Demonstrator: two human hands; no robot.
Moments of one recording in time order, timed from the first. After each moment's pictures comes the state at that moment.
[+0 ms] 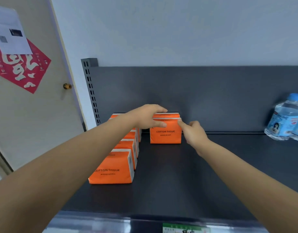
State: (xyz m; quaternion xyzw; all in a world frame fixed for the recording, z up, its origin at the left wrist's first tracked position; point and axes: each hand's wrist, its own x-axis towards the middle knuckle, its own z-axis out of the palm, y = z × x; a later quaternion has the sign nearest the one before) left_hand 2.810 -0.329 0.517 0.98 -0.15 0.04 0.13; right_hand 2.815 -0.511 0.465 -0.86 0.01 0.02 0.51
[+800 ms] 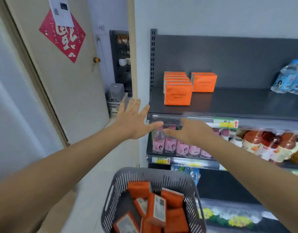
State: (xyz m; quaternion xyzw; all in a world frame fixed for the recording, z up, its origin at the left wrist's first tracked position) left_hand 2.421 -0.201 0.440 1.00 0.05 0.02 -0.03; right_hand 2.454 -0.390 0.444 -0.98 -0.14 0.07 0.07
